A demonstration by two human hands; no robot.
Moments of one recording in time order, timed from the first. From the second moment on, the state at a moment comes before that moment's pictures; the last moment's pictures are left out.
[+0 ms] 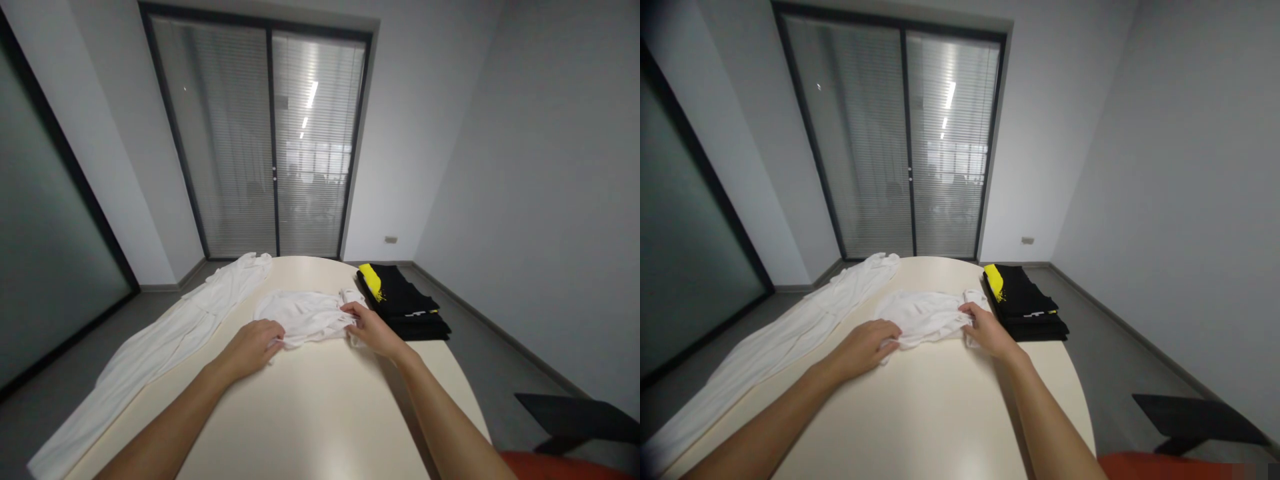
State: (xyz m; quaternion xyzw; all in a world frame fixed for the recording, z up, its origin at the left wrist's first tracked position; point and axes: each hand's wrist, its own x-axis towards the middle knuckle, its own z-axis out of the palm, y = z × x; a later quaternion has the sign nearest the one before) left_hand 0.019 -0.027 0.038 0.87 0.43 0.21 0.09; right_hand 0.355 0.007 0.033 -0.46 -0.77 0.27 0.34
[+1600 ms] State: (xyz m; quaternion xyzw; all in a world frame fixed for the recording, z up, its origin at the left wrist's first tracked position) left_hand 0.037 -0.036 0.053 0.83 0.48 0.17 0.22; right_hand 0.343 -0.014 0.061 -0.69 -0.71 0.03 0.10
